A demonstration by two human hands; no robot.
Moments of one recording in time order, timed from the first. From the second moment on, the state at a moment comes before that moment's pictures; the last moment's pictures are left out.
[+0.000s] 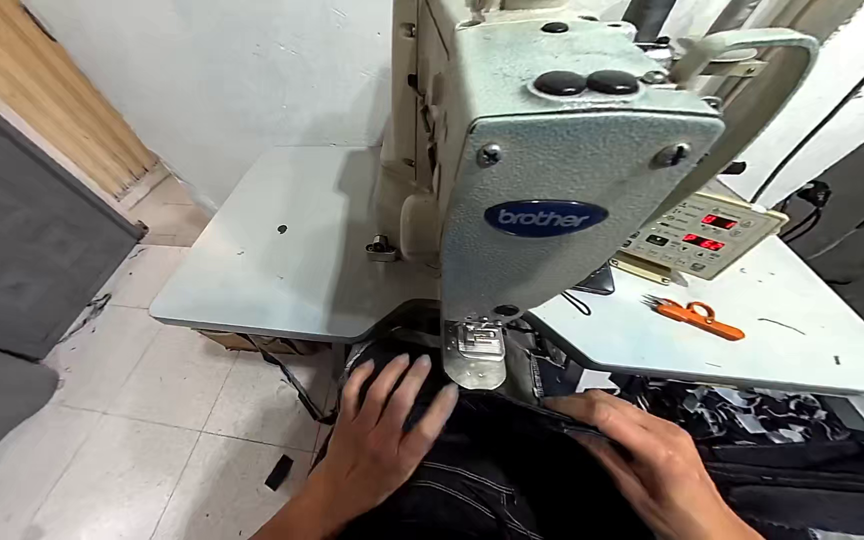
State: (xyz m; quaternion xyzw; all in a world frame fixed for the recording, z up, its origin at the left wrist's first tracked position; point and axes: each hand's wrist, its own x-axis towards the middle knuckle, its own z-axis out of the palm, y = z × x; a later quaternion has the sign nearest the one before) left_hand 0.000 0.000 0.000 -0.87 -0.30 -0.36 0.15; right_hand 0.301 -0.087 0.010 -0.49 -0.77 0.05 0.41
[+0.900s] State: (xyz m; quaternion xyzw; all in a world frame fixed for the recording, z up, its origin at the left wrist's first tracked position) left_hand 0.039 0.073 -0.015 -0.69 -0.34 -0.35 -0.53; right_hand 0.304 -0.038 -0.037 -0.63 -0.58 0.24 0.45
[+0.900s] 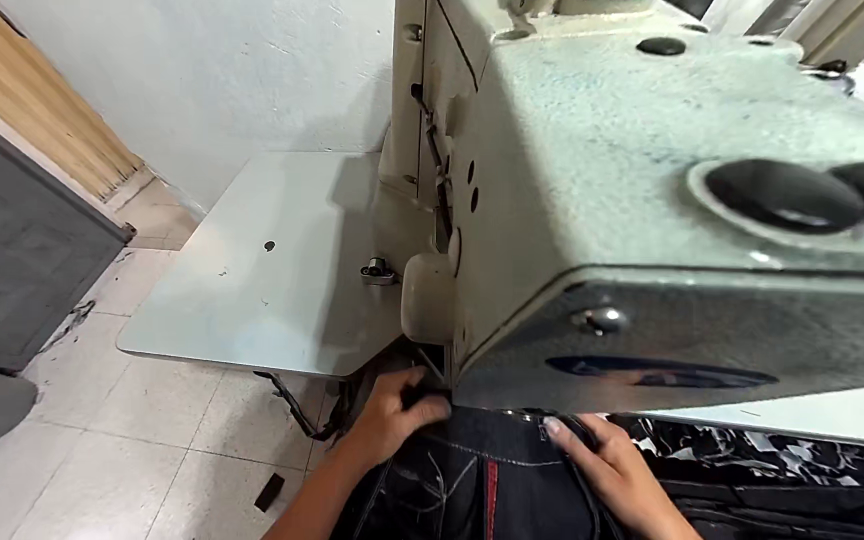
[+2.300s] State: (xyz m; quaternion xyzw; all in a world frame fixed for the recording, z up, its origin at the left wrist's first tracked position) left_hand 0.053 -0.016 0.064 -0.70 -0.40 -0.30 -0.52; right_hand 0.271 -0.007 0.030 -0.47 -0.78 -0.03 0.41
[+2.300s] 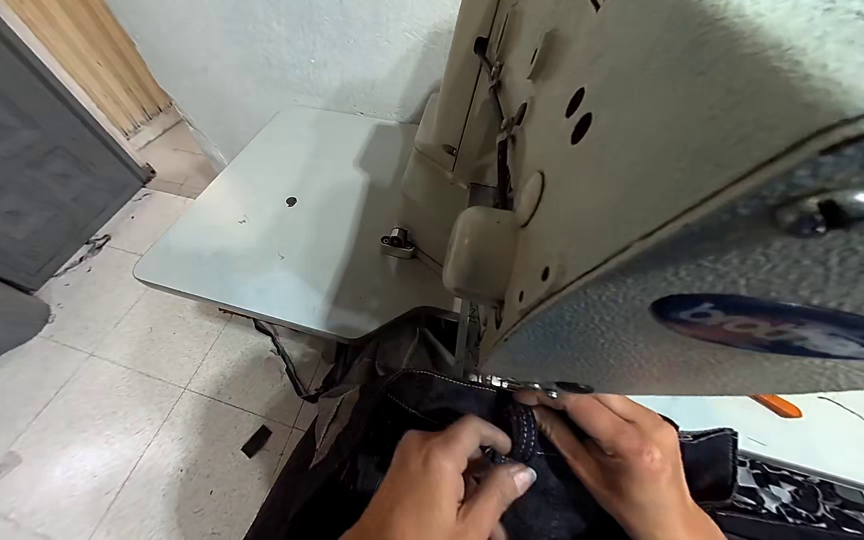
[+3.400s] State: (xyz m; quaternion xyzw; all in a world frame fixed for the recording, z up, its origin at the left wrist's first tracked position) left_hand 0.052 0.010 0.016 -0.88 -0.30 -0.35 -0.05; right_hand 0.277 -0.008 0.005 -0.58 -0.71 0.03 0.40
